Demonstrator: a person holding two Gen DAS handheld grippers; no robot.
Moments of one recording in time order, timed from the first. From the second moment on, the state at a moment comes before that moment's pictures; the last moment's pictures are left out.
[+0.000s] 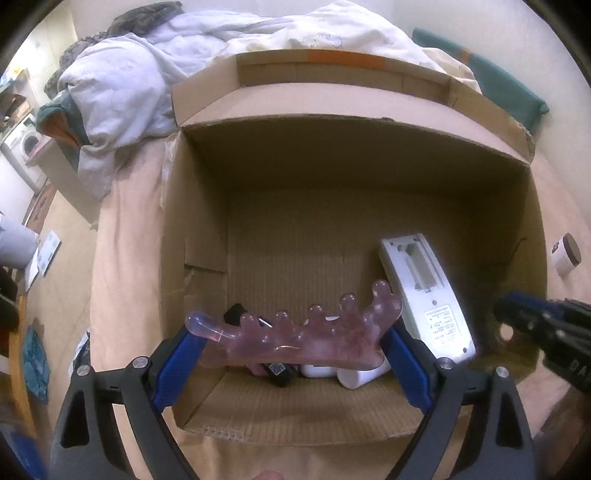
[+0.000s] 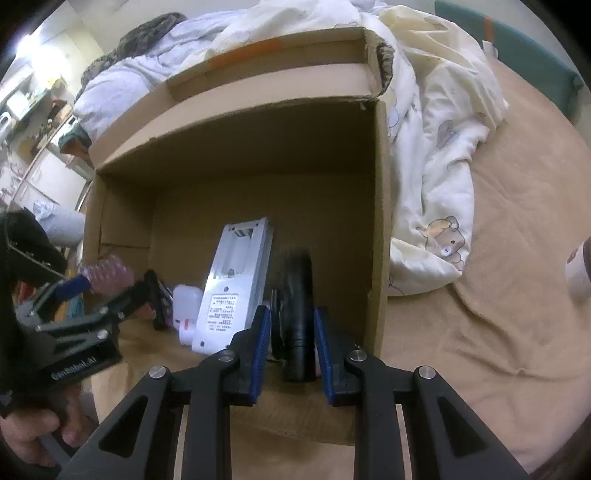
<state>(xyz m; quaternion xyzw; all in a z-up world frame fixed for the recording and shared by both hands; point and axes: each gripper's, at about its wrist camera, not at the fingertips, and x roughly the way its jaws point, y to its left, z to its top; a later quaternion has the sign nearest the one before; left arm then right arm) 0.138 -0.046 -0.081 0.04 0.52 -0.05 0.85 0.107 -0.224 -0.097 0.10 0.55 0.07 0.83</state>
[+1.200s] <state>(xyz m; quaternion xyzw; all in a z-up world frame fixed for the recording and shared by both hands) 0.074 -0.020 0.017 0.03 0.47 -0.03 0.88 0.060 -0.234 -0.006 0.16 0.44 0.06 0.88</state>
